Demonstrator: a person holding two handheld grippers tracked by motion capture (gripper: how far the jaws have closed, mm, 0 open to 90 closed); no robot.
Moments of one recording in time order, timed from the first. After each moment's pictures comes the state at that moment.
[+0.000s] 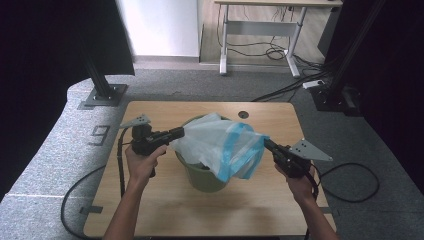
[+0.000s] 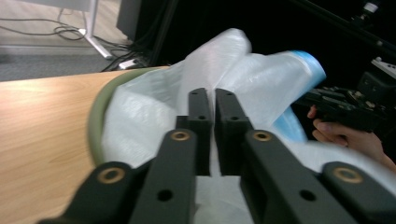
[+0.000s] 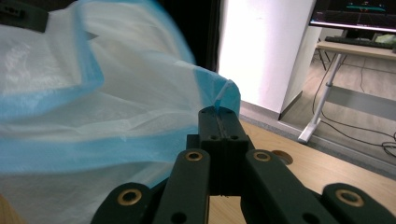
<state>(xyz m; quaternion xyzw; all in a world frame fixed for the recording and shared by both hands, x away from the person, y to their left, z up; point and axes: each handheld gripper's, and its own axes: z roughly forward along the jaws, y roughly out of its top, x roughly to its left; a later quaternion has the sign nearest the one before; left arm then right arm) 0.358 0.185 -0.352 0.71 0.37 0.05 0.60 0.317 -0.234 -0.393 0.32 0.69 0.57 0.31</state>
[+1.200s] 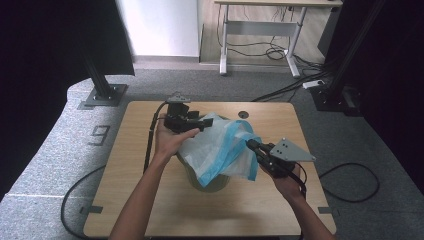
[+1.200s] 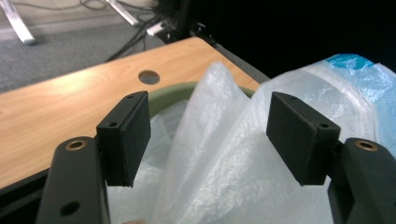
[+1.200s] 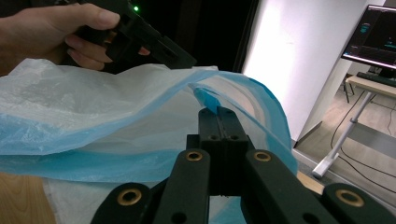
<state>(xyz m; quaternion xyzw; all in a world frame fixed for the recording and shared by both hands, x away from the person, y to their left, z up) 0.424 0.111 -0.339 0.78 0.38 0.08 0.48 0.308 -0.189 -0.372 0.24 0.71 0.58 0.32</state>
